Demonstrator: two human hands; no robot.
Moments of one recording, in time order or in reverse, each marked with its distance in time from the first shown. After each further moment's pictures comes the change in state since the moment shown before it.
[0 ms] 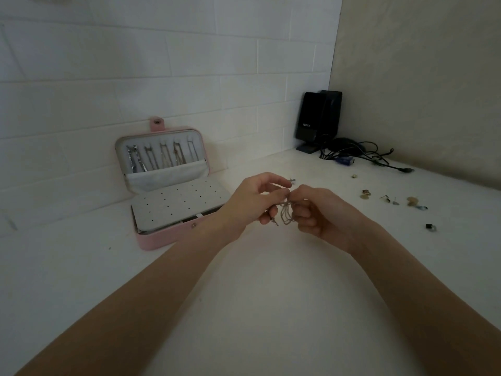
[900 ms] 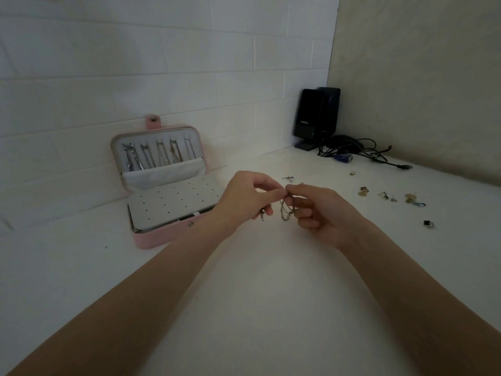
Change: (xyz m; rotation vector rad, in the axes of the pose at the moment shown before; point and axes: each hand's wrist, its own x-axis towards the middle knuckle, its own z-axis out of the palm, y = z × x) left_hand 0.001 0.002 -0.002 0.219 0.108 0.069; right_hand 0.006 0.004 0.002 0.223 0.143 0.057
